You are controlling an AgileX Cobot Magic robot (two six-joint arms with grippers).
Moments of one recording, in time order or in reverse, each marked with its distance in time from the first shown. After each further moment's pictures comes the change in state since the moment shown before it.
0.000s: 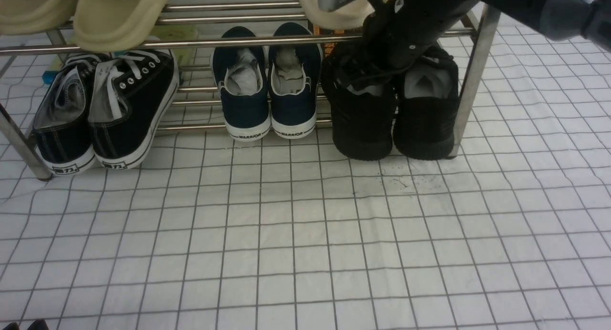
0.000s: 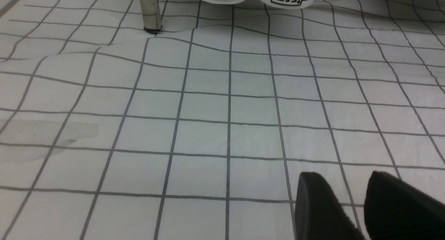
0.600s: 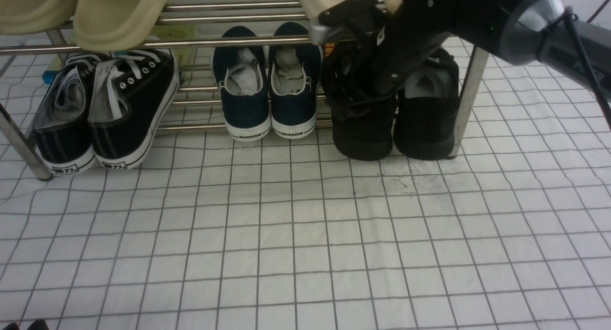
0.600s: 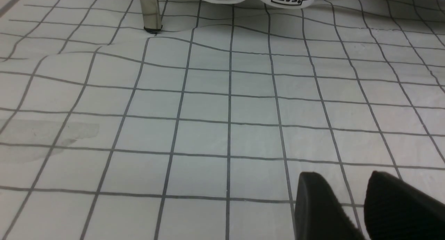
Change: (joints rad) right arm 0.003 0.110 0.000 0.003 -0.022 0.000; left arm 0.000 0.000 0.000 0.000 0.000 0.000
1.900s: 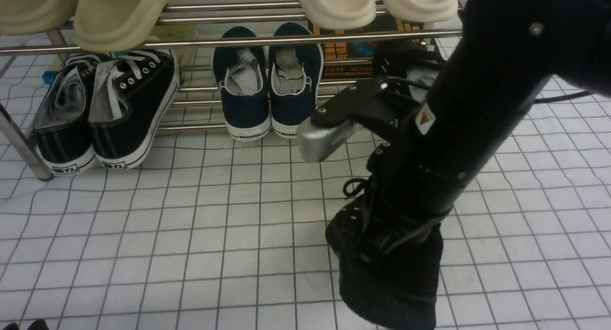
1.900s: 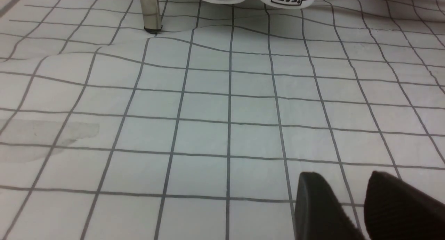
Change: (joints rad) right arm 0.291 -0.507 0.501 0.114 0.291 0.040; left arm 0.000 0.000 0.000 0.000 0.001 0.000
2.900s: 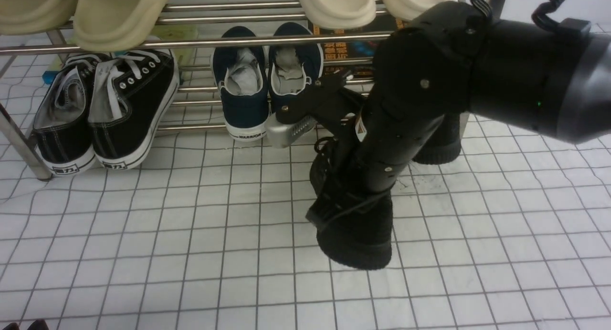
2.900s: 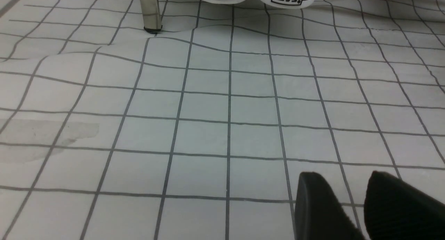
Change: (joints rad) right arm 0.005 0.182 -0.062 -0.223 -0.235 0.145; left arm 0.000 0.000 0.000 0.001 0.000 0.000
